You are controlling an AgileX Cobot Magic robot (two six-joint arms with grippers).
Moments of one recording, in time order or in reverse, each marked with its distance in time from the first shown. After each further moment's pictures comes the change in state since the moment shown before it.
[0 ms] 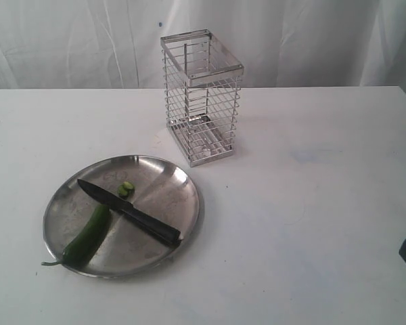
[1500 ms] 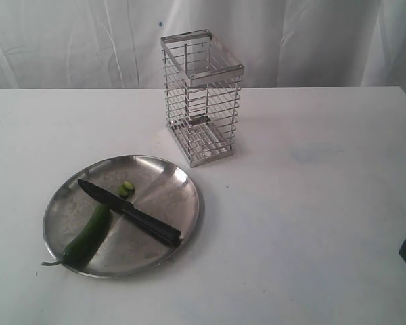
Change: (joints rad) left arm 0.000 -0.061 0.557 0.313 -0.724 -0.331; right arm 0.000 0.000 0.000 0.000 0.002 0.000
